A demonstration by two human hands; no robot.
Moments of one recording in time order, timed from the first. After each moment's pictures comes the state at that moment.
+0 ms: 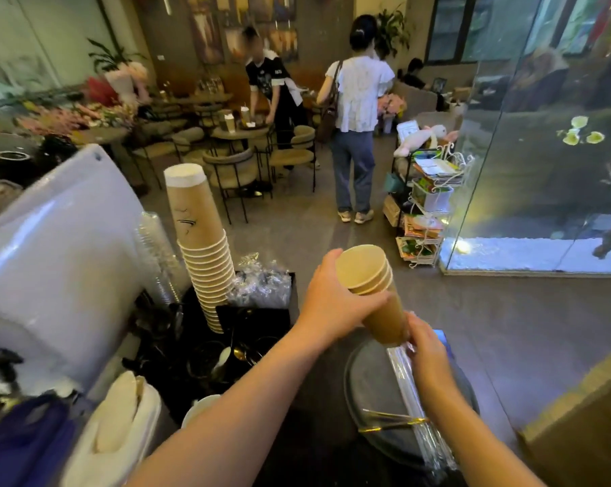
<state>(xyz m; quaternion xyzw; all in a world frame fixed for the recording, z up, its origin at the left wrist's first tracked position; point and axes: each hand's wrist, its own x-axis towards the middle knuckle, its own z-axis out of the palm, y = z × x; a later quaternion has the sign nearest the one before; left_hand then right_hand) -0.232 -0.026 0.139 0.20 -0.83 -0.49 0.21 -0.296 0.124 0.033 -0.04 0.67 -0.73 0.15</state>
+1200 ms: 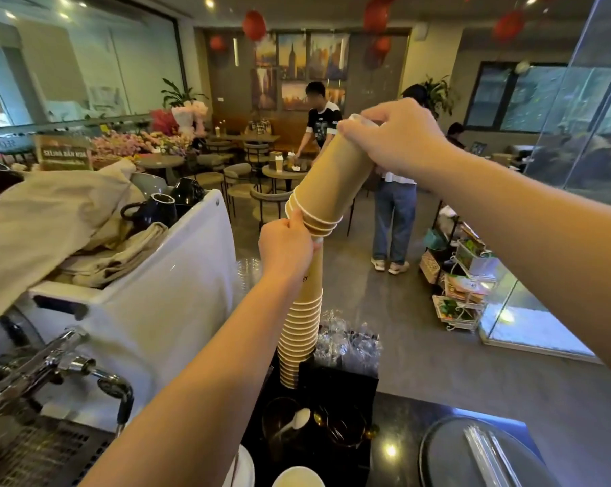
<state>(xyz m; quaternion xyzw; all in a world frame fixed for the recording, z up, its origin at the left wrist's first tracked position) -0.178 -0.251 0.267 0.35 -0.61 -0.57 0.42 -0.270 -0.136 0.411 -0.44 0.80 -0.40 -0.11</state>
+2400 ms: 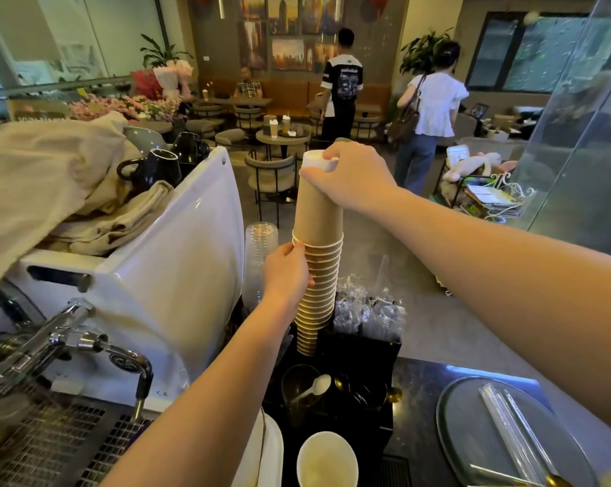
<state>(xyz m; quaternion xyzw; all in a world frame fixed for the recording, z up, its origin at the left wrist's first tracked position) -0.153 -0.280 0.167 0.38 -0.60 -0.64 0.31 -0.262 -0.223 0.292 -0.44 0.83 -0.33 -0.11</state>
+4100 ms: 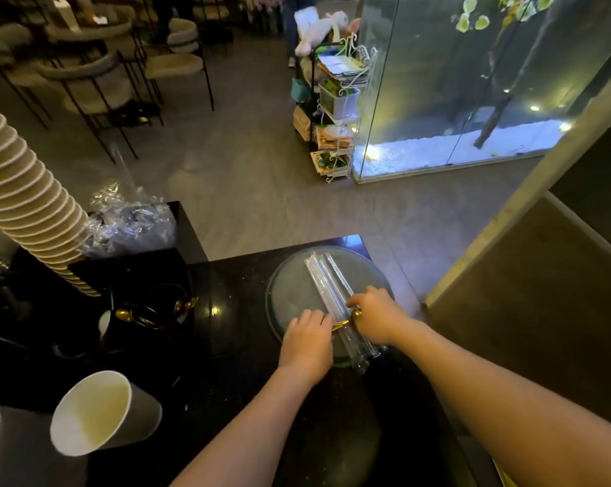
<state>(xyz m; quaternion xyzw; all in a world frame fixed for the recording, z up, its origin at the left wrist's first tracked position) -0.224 0.071 -0.093 0.00 -0.99 -0.15 -0.02 -0.320 0.208 -0.059 -0.20 0.94 -0.11 0.24</state>
